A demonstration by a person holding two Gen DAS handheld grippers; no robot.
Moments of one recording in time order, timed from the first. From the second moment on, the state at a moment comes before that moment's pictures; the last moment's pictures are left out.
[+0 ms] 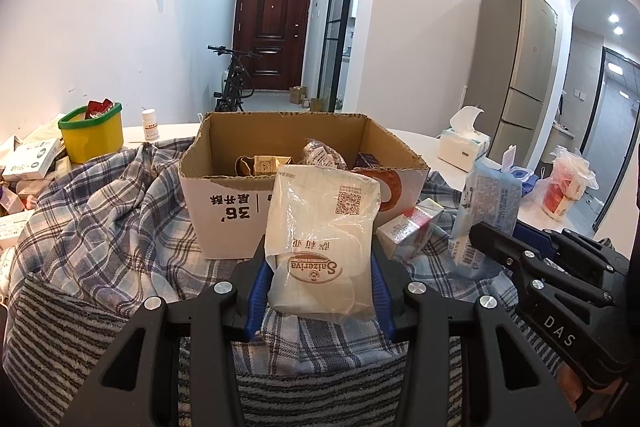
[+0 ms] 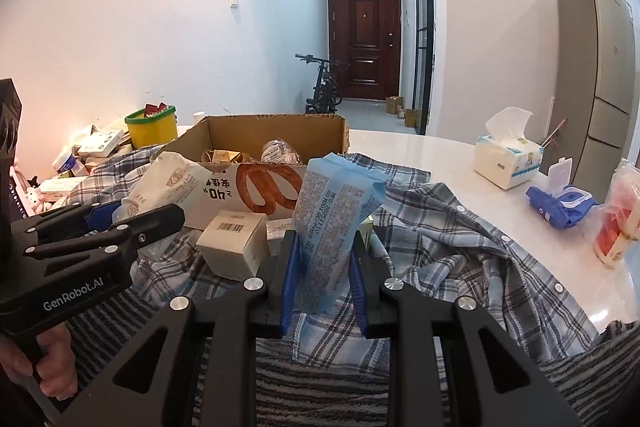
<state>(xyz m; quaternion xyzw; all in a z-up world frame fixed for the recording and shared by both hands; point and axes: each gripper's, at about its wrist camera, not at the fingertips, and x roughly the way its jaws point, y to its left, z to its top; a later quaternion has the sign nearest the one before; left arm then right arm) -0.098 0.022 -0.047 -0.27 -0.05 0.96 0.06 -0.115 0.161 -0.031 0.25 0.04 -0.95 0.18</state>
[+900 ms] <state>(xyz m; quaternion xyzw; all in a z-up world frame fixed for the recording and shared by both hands) -0.074 0.008 0.062 -0.16 -0.02 0.99 0.04 -0.100 0.150 0.078 0.12 0.07 -0.97 0.21</state>
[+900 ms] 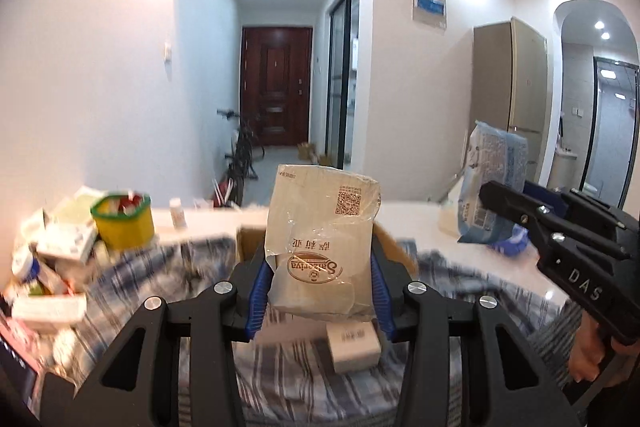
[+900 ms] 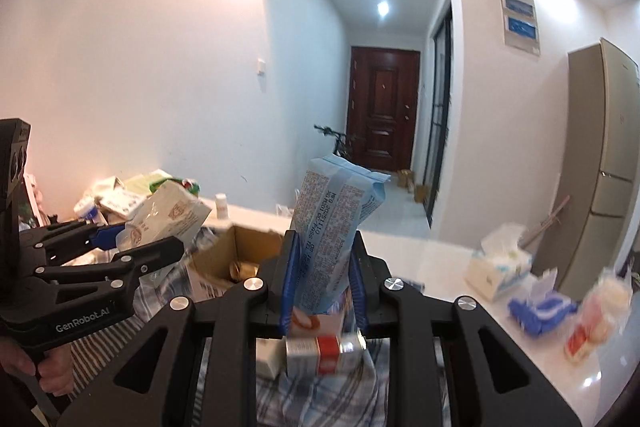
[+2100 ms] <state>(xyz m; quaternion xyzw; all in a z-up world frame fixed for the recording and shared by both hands) -0.189 -0.034 0.048 -0.21 -0.07 0.98 0.02 -0.219 0.121 0.079 0.17 0.06 -0.96 0.22</state>
